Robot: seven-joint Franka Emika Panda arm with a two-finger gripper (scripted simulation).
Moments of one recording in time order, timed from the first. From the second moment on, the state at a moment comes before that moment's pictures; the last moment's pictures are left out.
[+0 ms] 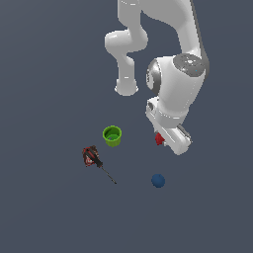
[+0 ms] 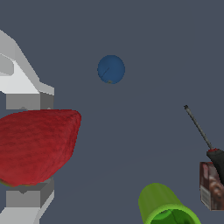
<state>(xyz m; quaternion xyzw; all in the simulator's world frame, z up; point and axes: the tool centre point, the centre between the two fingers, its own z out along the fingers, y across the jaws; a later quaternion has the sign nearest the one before) 0.026 0.134 0.190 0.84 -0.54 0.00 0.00</state>
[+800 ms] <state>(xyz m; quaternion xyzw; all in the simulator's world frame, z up) 0.008 0.215 0.337 0.84 -0.54 0.00 0.00</state>
